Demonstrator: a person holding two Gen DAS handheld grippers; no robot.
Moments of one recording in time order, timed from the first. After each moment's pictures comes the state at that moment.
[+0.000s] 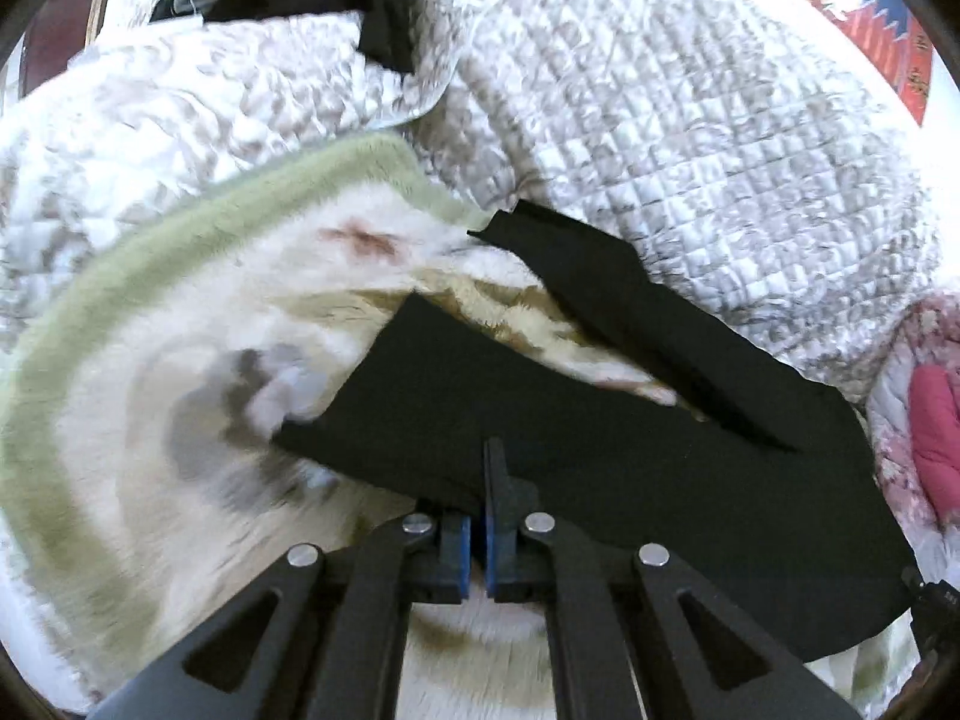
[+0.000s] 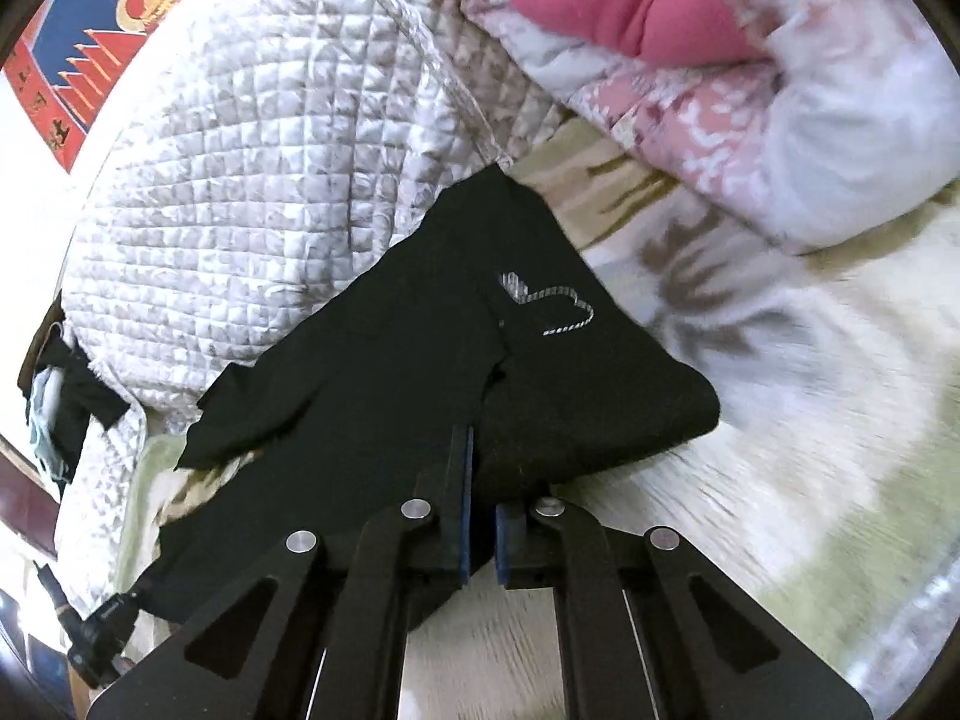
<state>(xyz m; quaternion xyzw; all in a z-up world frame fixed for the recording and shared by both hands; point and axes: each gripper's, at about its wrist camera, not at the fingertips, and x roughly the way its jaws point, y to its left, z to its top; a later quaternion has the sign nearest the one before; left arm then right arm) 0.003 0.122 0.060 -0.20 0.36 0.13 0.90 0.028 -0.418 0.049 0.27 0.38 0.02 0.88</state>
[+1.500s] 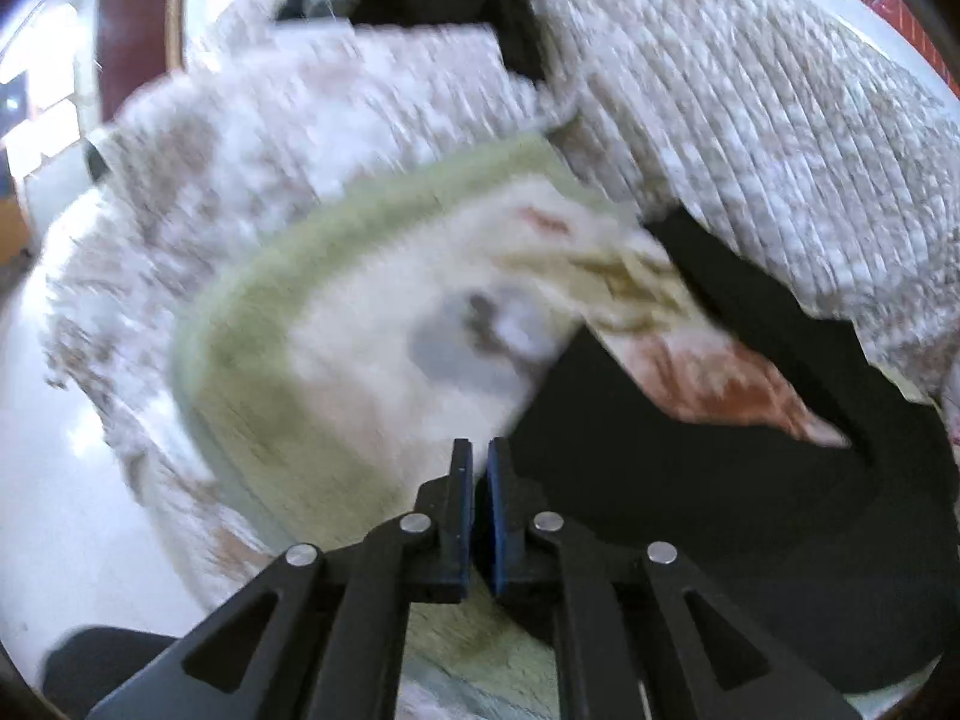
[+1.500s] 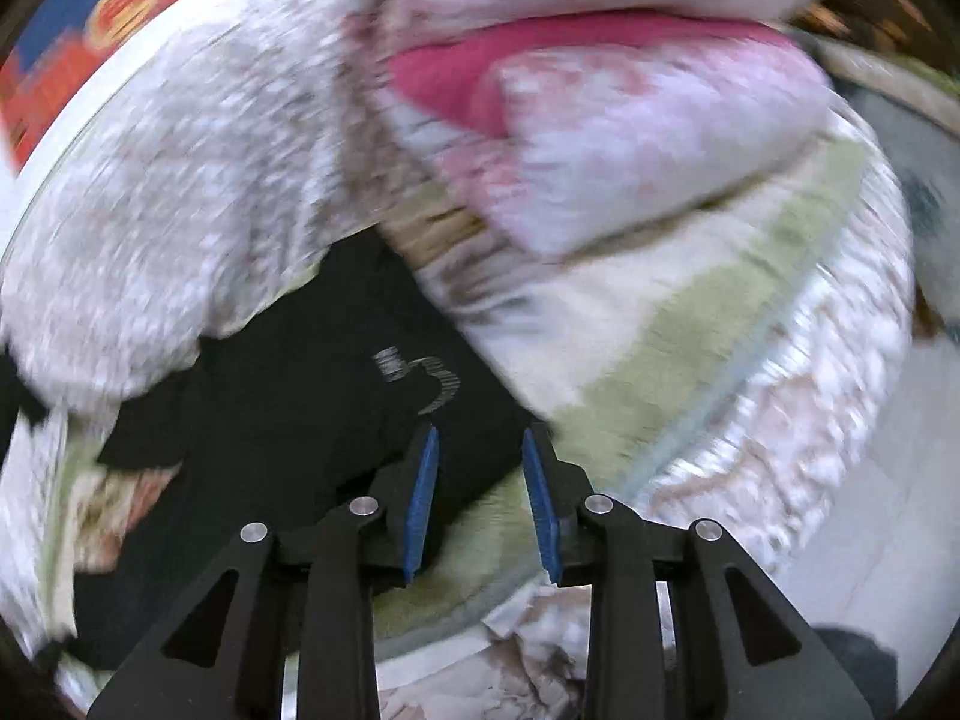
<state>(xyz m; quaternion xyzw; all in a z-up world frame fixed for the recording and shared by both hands) -0.080 0.139 0.066 -0.15 0.36 0.27 0.88 -0.048 -0.432 0.058 0.18 0.36 -0.08 0.91</state>
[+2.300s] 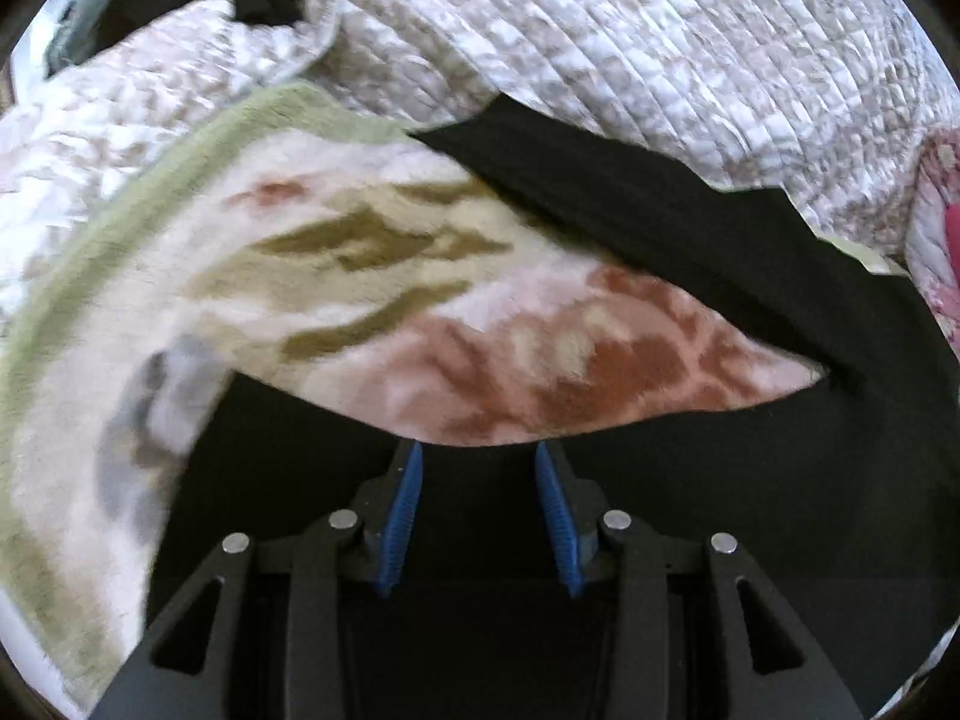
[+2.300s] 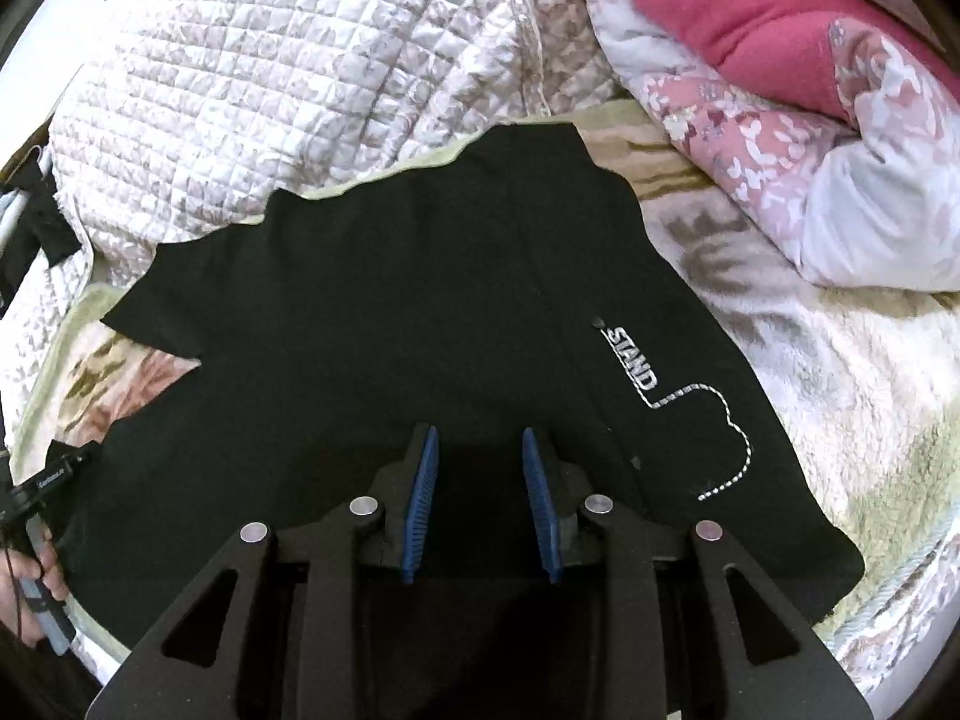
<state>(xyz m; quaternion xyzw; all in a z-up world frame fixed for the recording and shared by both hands) 0.039 0.076 0.023 -0.07 0.45 0.12 0.88 0.040 -0.367 0.023 0.09 0.42 0.04 0.90</state>
